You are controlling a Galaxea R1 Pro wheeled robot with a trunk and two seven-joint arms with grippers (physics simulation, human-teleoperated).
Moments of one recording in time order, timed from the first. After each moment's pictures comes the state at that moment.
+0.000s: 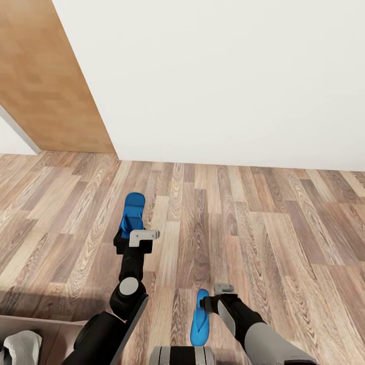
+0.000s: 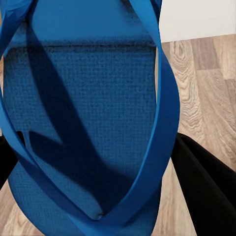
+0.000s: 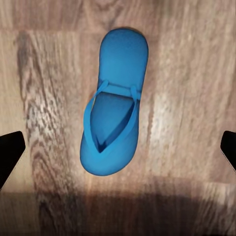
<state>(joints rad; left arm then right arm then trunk) -0.35 -0.05 -0.45 -1.60 -0.06 0.40 0.61 -0.67 0.17 -0.04 -0.31 -0.01 0.36 -0.06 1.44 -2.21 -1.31</state>
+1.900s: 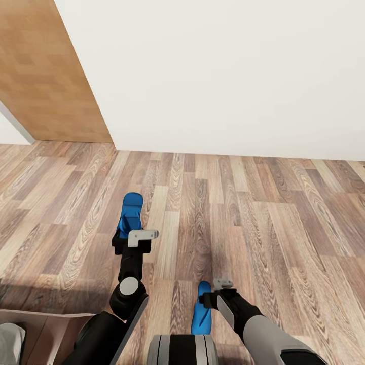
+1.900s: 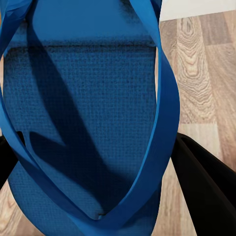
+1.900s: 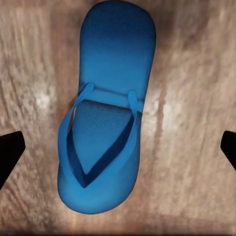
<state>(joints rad) -0.35 -0.05 -0.45 -1.60 -0.06 0.40 0.63 -0.72 0.17 -0.04 -0.27 -0.01 0.36 -0.05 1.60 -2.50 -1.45</state>
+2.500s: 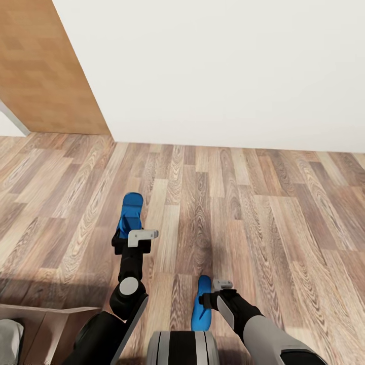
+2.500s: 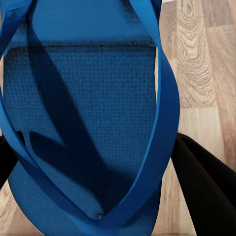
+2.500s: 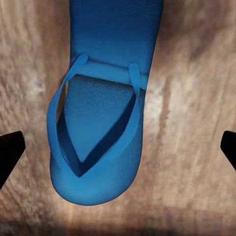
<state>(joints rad) -0.35 -0.05 -0.45 -1.60 -0.06 0.40 0.63 -0.72 0.17 -0.04 -0.26 -0.01 0.36 -0.05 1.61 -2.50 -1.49</state>
